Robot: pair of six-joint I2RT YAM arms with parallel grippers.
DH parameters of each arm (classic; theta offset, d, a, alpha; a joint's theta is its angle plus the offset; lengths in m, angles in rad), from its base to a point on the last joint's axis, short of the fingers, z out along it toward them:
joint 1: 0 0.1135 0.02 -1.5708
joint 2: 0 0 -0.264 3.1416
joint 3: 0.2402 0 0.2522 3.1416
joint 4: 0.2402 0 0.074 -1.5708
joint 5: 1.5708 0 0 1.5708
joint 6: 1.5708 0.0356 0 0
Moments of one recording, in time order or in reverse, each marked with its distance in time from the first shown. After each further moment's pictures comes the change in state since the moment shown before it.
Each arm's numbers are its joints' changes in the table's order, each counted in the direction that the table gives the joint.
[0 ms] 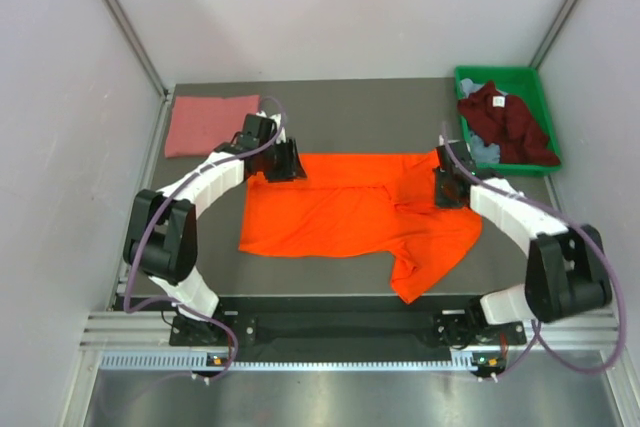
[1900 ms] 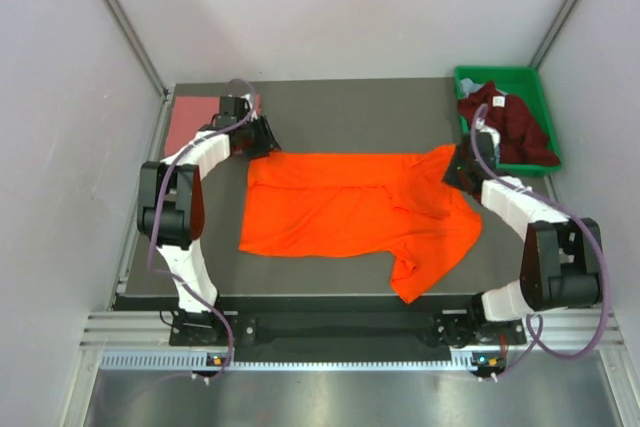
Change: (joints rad) left arm 0.214 0.240 0.196 -0.070 -0.019 -0.026; right arm -0.144 0.005 -0.041 -0.309 -0.074 0.212
